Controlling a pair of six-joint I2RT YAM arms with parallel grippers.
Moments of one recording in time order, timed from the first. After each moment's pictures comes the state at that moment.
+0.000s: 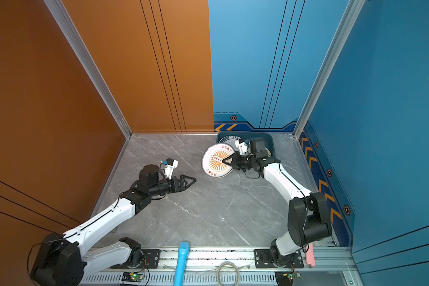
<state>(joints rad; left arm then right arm) -0.41 1.11 0.64 -0.02 0.55 -0.69 0.25 1.56 1.17 -0.31 -0.76 0.66</state>
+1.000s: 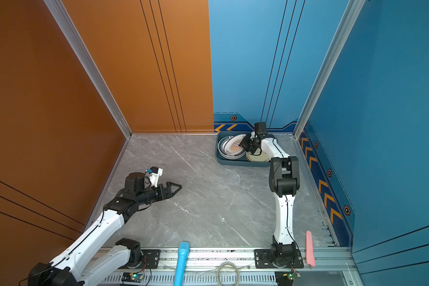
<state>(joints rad) -0.22 0.92 0.56 -0.29 0.54 -0.58 0.07 2.27 1.90 -0.54 -0.50 0.78</state>
